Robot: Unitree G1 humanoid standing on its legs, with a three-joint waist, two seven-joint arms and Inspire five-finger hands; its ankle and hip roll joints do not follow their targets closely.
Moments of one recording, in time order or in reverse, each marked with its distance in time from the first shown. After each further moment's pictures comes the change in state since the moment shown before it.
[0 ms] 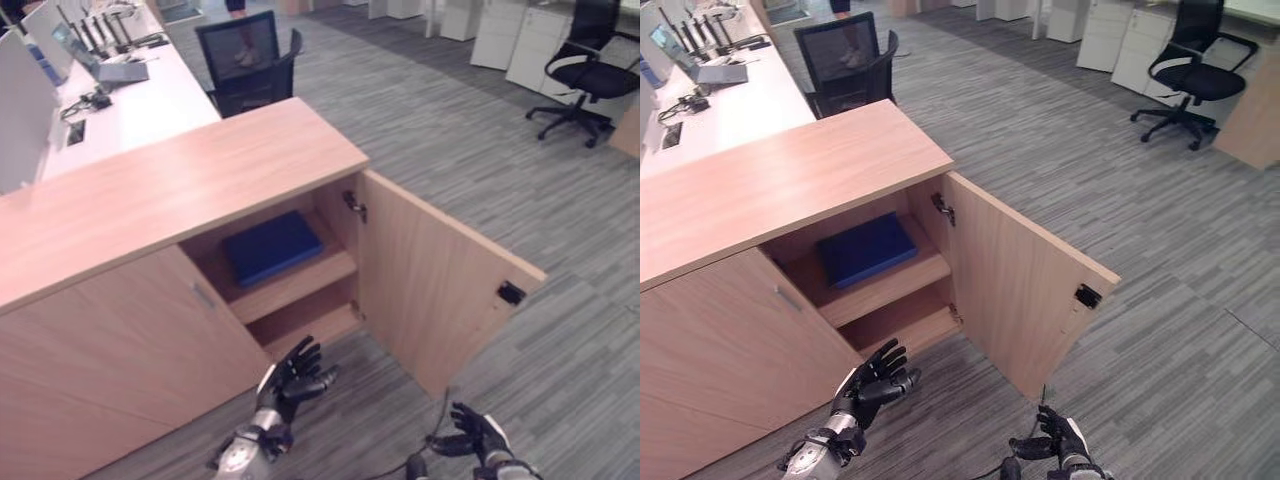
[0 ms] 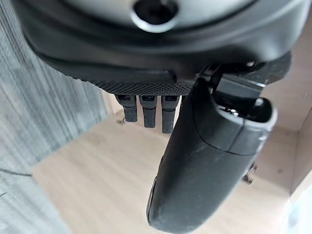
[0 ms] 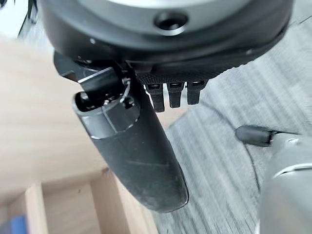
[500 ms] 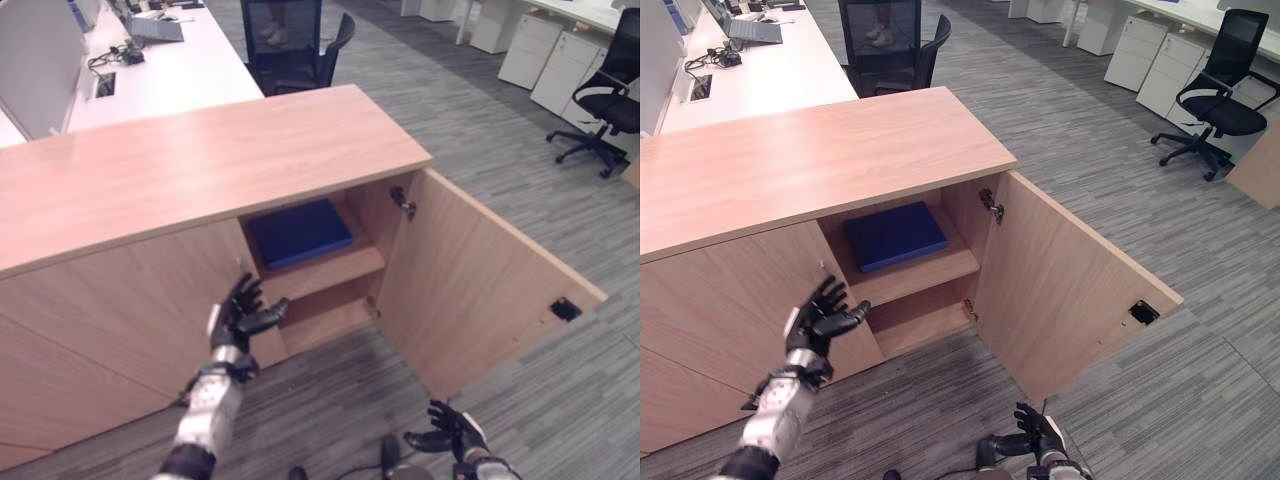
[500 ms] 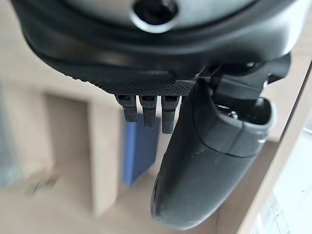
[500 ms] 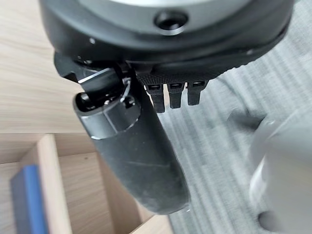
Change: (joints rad) left arm -0.125 0.044 0.077 -0.021 0.001 -0.100 0.152; right arm -0.046 0.098 0.012 -0.018 0.004 -0.006 0.013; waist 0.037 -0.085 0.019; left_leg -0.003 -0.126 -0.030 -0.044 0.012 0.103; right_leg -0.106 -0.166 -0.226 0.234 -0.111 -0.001
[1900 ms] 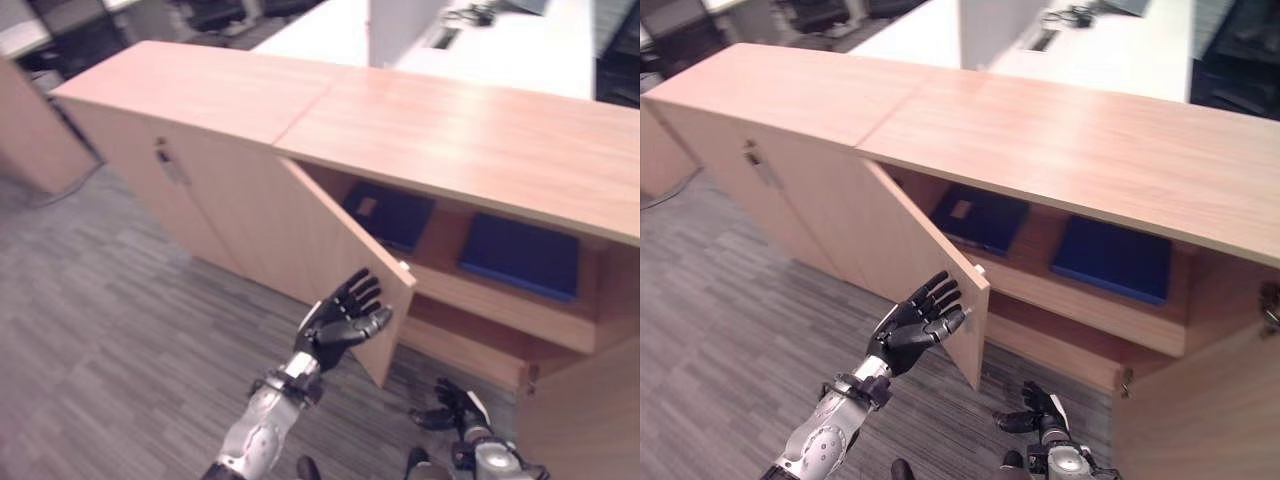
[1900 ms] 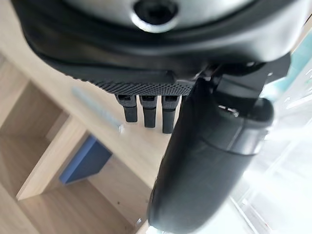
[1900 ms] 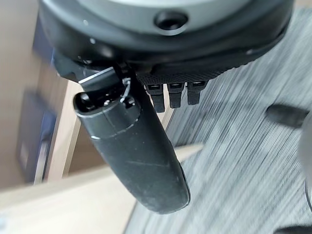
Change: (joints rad) left arm -0.044 -0.009 -0.213 -0.291 -0.245 0.174 -0.183; right arm -0.028 -0.060 0.014 -0.041 0.001 0.019 -0.074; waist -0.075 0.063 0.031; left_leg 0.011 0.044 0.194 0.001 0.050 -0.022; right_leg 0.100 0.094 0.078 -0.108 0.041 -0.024
